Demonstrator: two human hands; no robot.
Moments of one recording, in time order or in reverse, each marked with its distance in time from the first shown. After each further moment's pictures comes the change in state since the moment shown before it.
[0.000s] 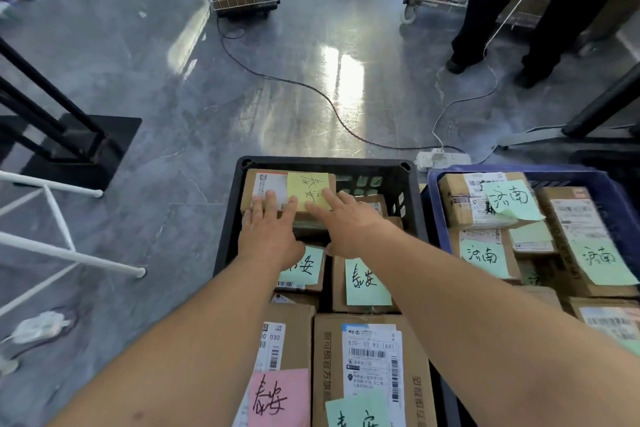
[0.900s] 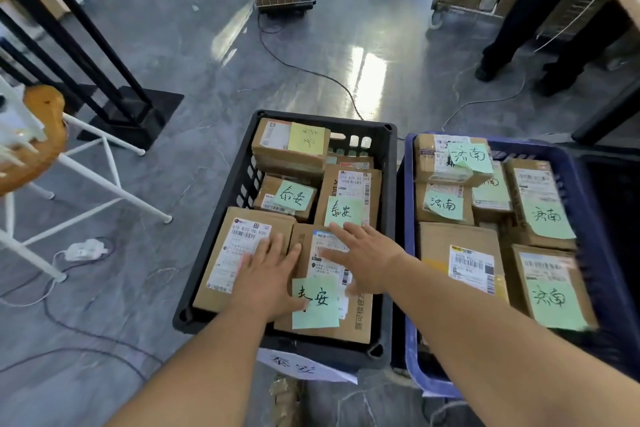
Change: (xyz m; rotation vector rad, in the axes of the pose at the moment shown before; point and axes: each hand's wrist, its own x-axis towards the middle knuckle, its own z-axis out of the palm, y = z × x) left_hand -0.195 0.039 0.104 0.022 -0.089 -0.010; right_hand -0.167 0.011 0.096 -0.308 -0.056 -0.354
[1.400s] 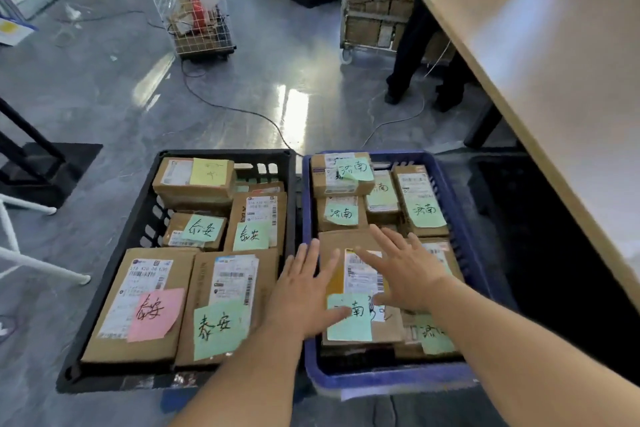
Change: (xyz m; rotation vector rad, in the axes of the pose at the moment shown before) left_hand 0.001 0.200 -0.010 0.002 0.195 0.367; right_hand -0.183 0.095 0.070 0.065 0.046 0.425
